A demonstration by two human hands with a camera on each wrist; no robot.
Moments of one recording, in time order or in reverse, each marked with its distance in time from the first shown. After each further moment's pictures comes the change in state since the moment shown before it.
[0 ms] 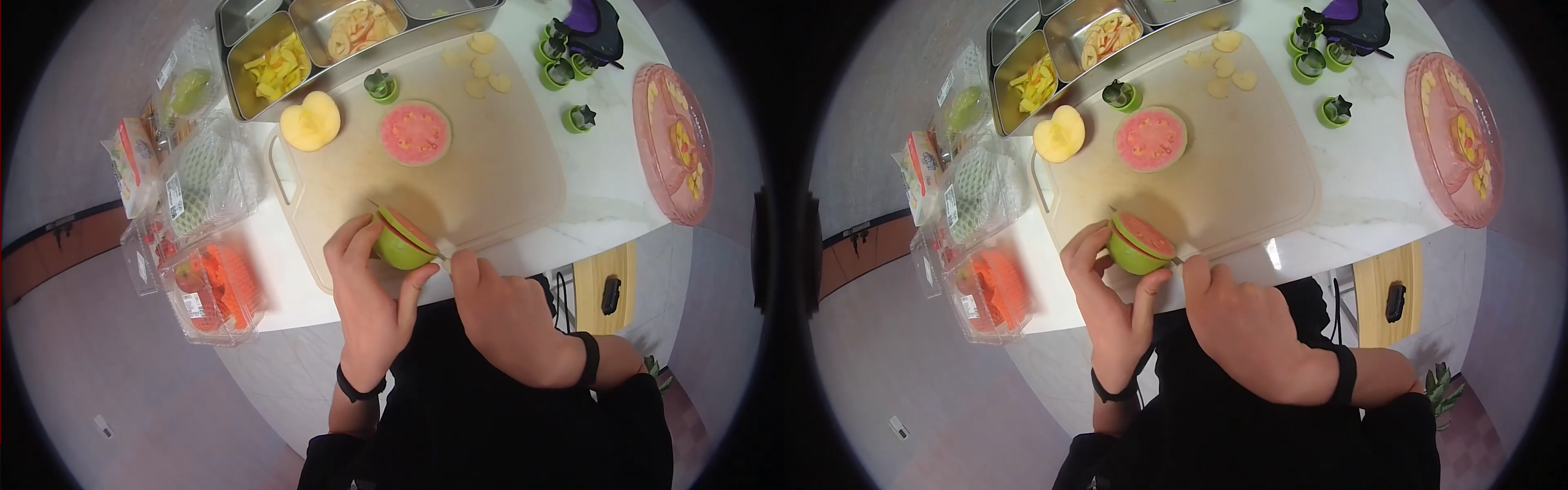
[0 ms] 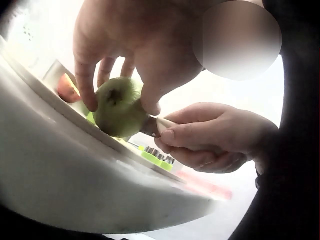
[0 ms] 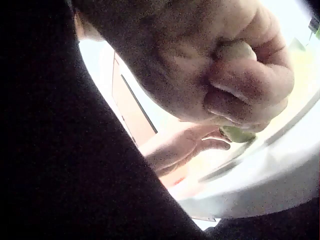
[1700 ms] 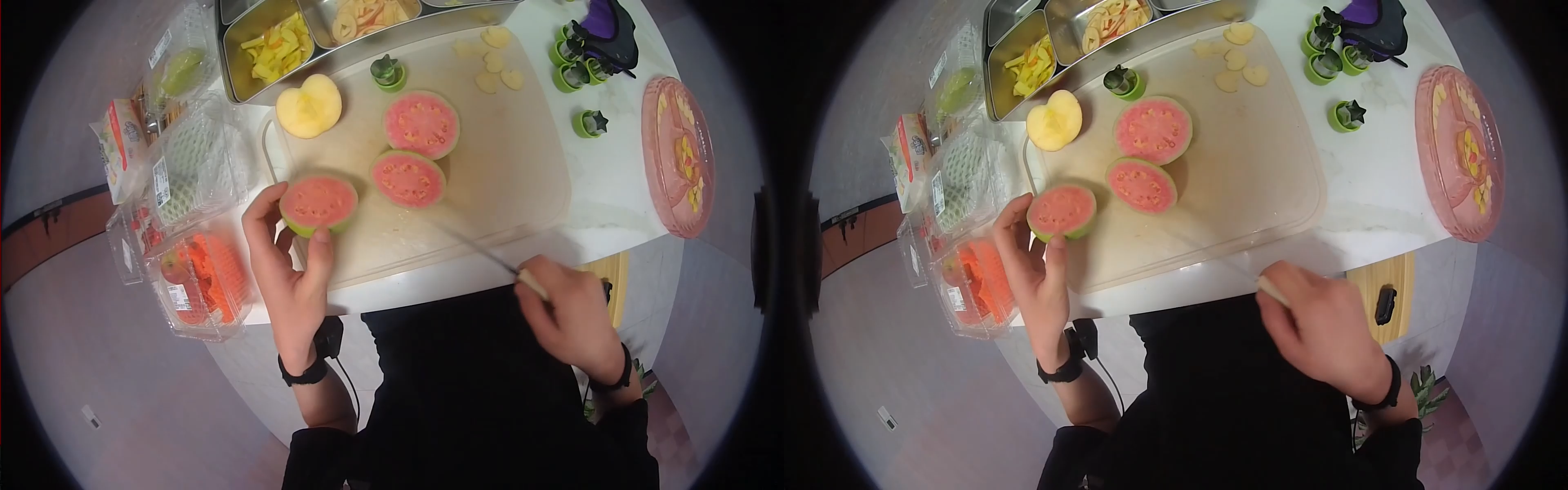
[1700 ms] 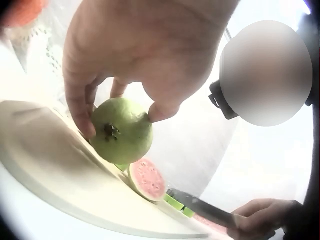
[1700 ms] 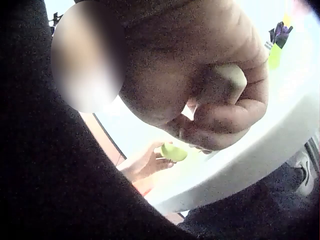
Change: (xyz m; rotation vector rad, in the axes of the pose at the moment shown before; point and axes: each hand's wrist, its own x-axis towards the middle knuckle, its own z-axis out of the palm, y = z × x) left_hand 0.029 -0.041 -0.045 -0.264 0.057 -0.279; right_hand -0.028 0.074 -0.022 0.546 0.021 0.010
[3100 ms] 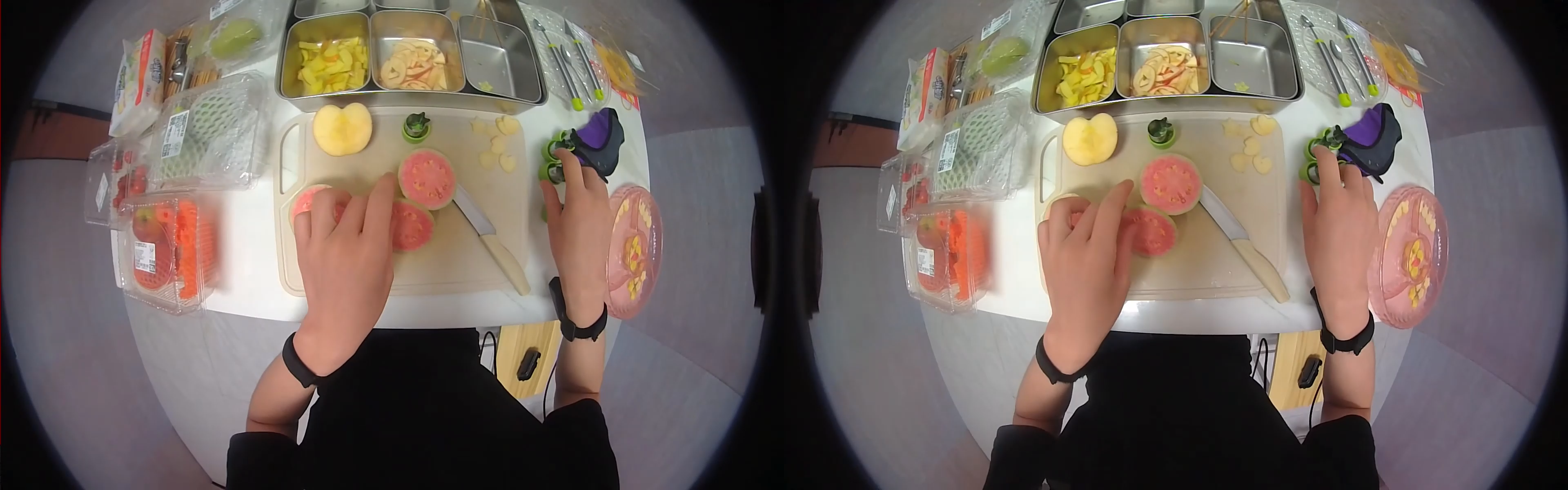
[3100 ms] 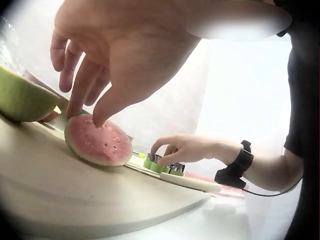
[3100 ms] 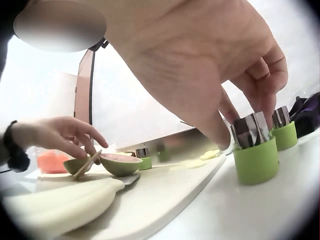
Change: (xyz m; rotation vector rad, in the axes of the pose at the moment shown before) left_hand 0.016 0.048 0.061 0.725 0.126 0.329; right_hand 0.134 0.033 -0.073 -0.797 0.485 -0.039
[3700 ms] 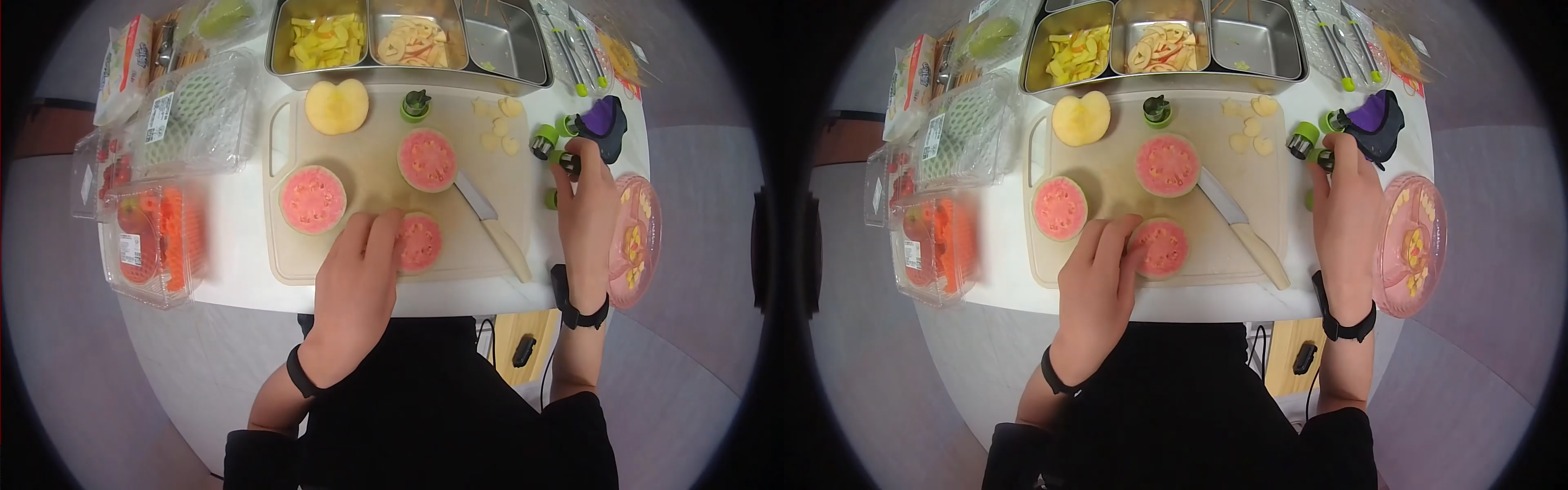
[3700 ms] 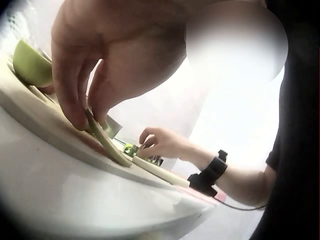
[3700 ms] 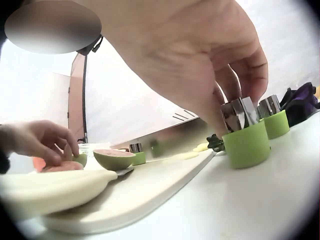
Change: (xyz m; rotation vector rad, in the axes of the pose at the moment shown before) left_hand -0.037 0.008 0.006 -0.414 -0.152 -0.170; right_hand 0.002 0.005 0.006 0.129 0.031 0.075
